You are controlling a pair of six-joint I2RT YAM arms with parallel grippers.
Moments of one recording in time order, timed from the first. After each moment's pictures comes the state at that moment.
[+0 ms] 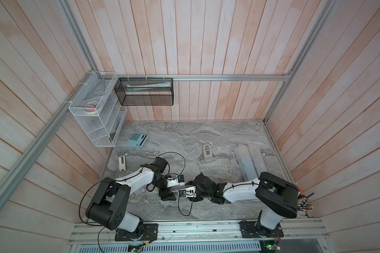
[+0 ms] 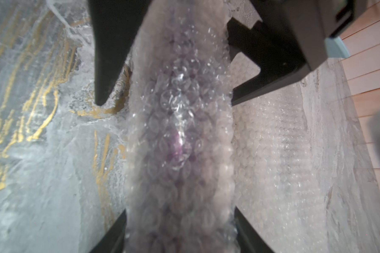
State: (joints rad) left arm -0.40 1.47 0.72 -0.71 0.57 0.99; right arm 1.11 1.70 0.68 0.30 -0.07 -0.68
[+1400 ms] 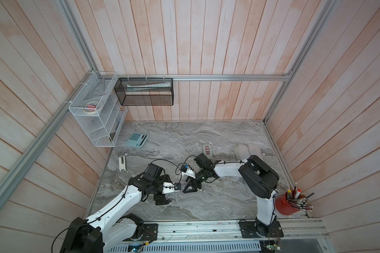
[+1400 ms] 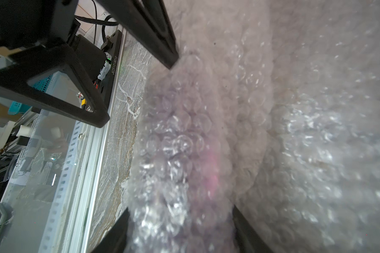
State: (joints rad) left arm -0.47 1.05 0.58 -0.65 0.37 1.09; right arm 0.81 1.99 1.08 -0.18 -0.91 -0.28
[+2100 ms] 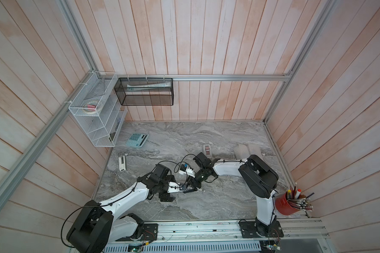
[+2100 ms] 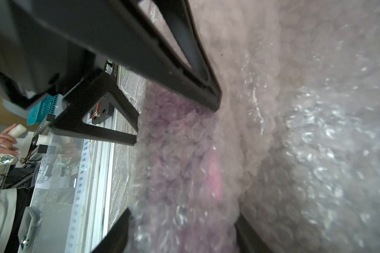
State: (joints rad) left arm -0.54 1.21 0.54 -0.43 0.30 1.08; right arm 0.81 1.99 1.12 -0.27 -0.92 -0.21
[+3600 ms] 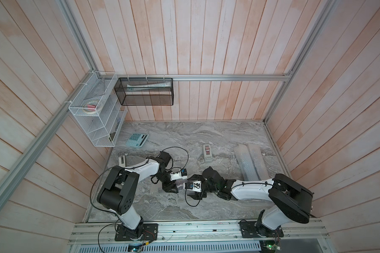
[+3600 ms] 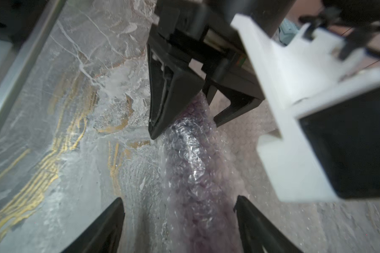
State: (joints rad) left arm -0.40 1.67 0.88 -0.75 0.57 0.96; right arm 1.01 1.60 0.65 0.30 -0.26 -0.62
